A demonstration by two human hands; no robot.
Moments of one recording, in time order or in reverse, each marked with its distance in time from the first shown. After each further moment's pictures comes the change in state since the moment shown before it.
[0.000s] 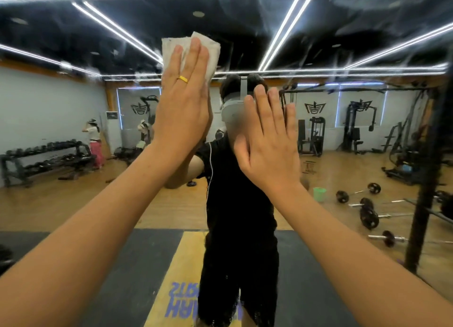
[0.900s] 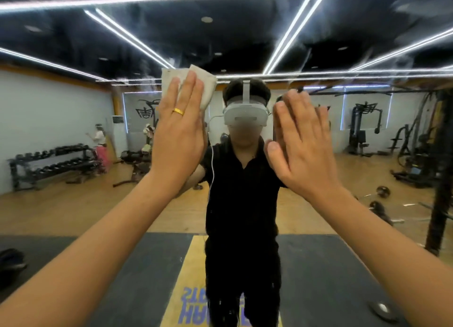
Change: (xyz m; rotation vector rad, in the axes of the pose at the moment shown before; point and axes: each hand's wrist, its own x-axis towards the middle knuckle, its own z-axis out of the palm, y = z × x) left_hand -0.044 -0.091 -0.031 0.003 0.022 0.007; right_hand 0.012 -0.026 -0.002 0.131 -0.038 -0.051
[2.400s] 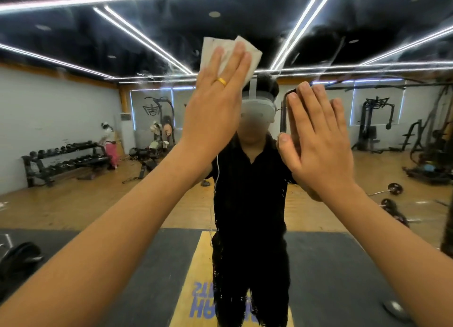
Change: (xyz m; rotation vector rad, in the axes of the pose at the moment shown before) left_hand 0.039 0.003 -0.001 0.015 -0.058 0.141; right_hand 0.008 -0.020 0.017 -0.103 0.034 0.014
